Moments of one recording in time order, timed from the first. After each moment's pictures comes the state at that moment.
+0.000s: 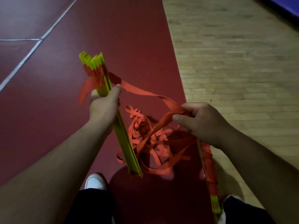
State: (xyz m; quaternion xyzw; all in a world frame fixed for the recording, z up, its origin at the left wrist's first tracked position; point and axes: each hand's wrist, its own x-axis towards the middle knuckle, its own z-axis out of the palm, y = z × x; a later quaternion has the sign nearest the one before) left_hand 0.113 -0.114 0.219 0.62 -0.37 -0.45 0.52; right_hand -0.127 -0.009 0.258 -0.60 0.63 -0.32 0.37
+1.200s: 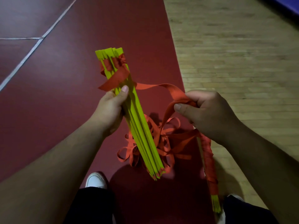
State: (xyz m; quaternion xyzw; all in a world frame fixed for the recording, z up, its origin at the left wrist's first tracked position) left_hand 0.108 -0.106 0.221 0.42 -0.43 -0.65 0.46; right_hand -0.121 -0.009 0.277 -0.64 0.60 -0.38 0.29
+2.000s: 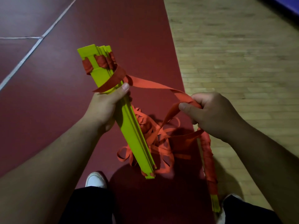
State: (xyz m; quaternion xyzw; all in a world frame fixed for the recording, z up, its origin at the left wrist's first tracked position) left_hand 0.116 -0.104 0.232 0.43 -0.42 -0.62 0.50; right_hand -0.135 -0.011 0.274 -0.61 0.68 -0.30 0.26
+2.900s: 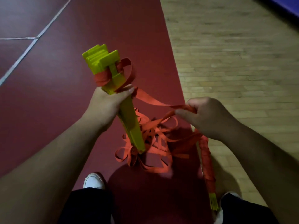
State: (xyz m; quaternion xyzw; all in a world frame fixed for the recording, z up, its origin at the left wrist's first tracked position) left_hand 0.109 -0.109 0.235 0.41 -0.54 -0.55 0.49; right_hand -0.144 -0.014 0.260 -0.65 0.69 -0.22 0.23
